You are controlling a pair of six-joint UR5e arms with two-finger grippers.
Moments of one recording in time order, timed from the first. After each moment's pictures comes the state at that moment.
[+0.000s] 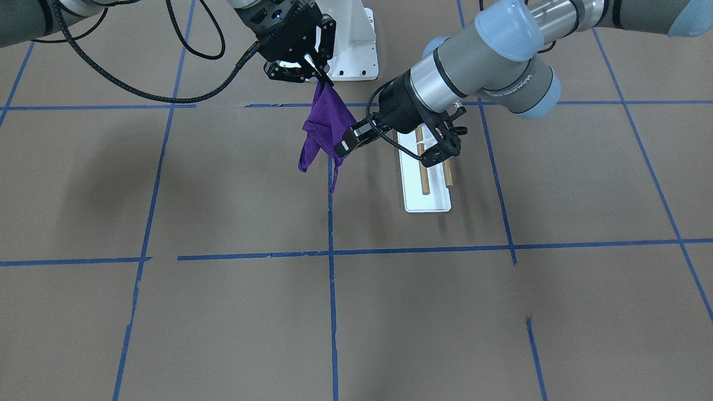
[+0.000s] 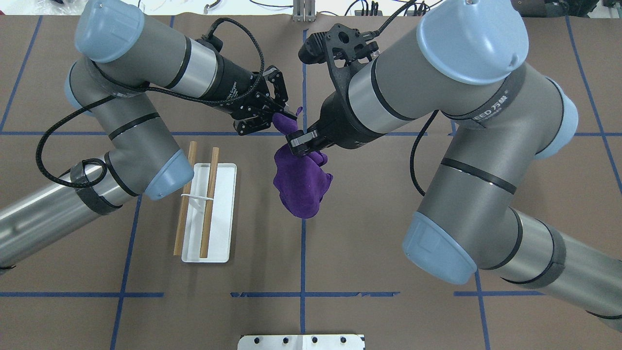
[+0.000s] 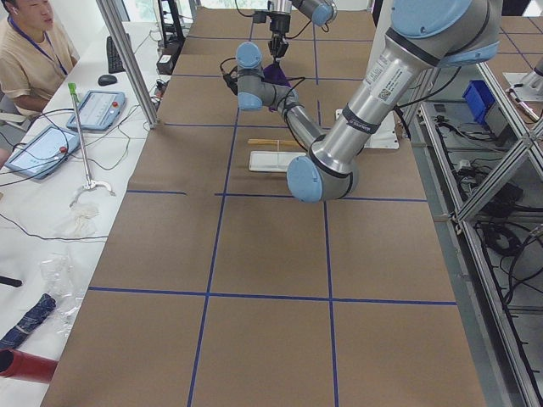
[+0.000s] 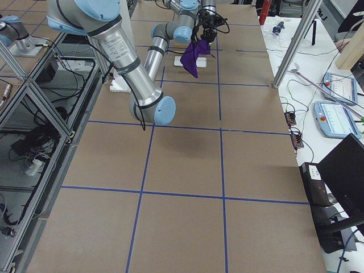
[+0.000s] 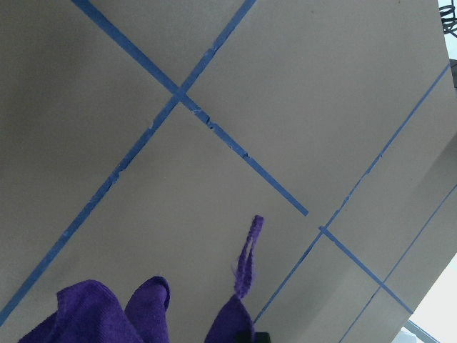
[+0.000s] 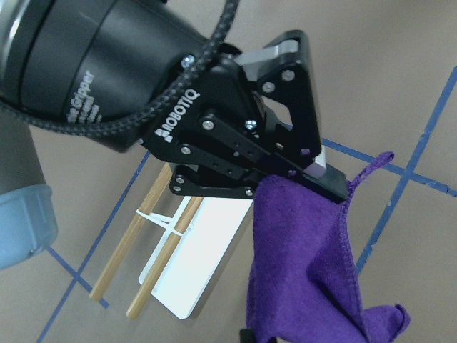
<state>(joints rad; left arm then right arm) -0.77 -2.27 -1.59 -2.38 -2.26 -2.17 0.64 -0.86 2.00 -1.49 2.09 0.87</state>
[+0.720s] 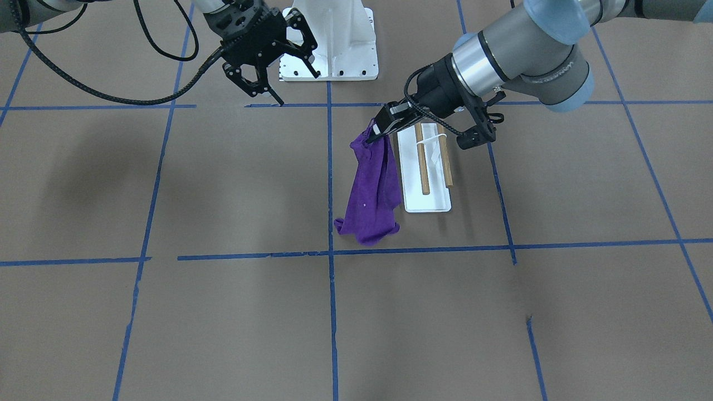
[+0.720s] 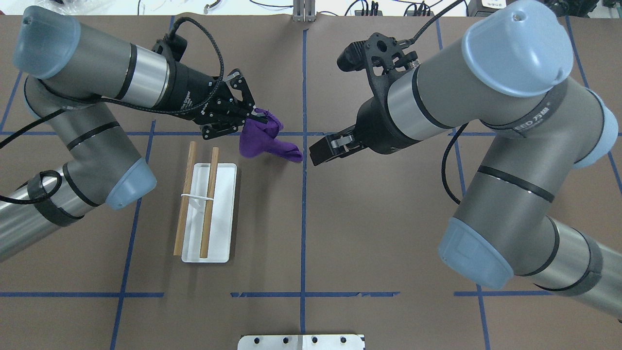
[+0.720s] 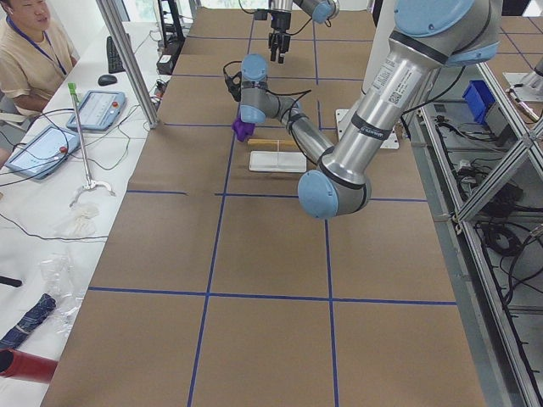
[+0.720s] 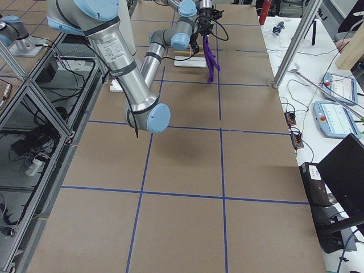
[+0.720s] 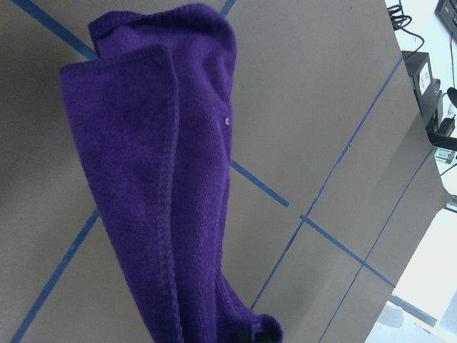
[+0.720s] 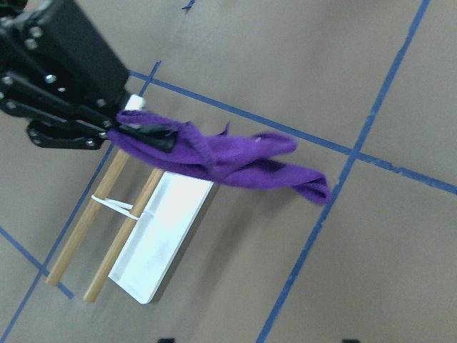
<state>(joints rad) -0.80 -2.11 -1.69 -2.55 -2.27 -2.09 0.68 -0.99 2.07 -1.48 2.09 0.87</state>
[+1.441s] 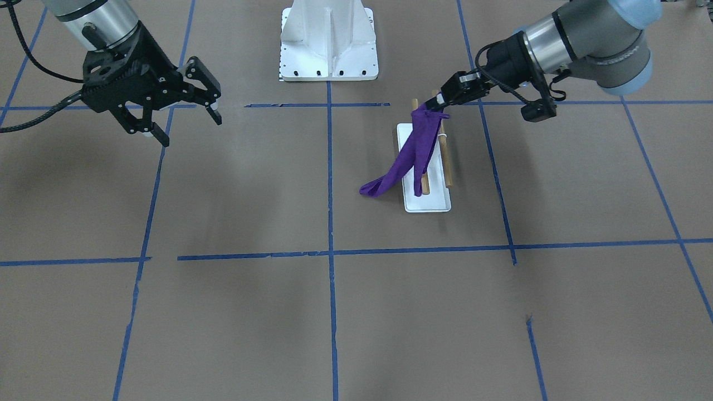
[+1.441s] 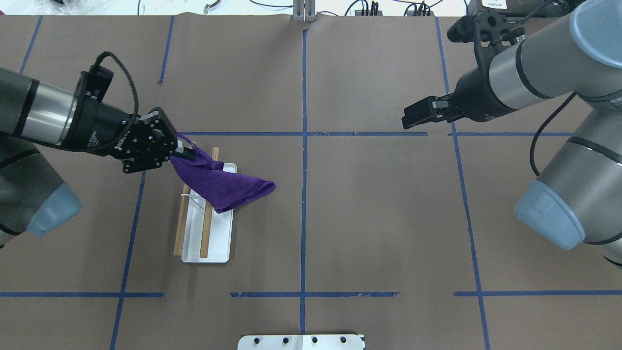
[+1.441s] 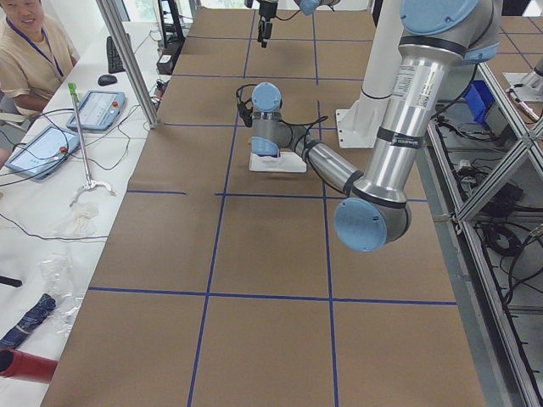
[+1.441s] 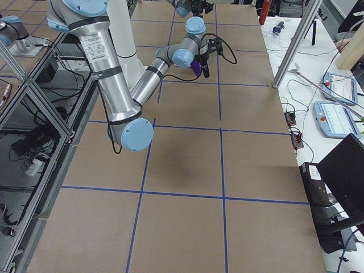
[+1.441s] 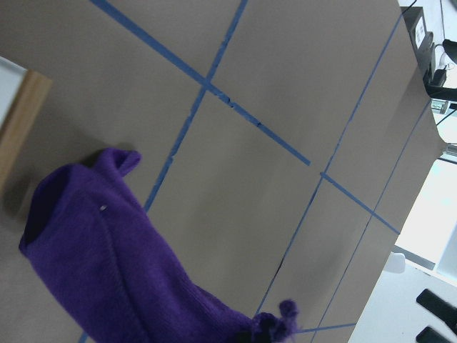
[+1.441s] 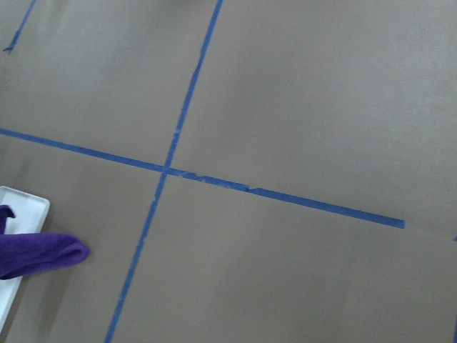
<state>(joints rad) -0.86 -1.80 -1.82 -2.68 -2.42 -1.99 0.87 -1.21 2.09 -1.47 2.09 0.87</state>
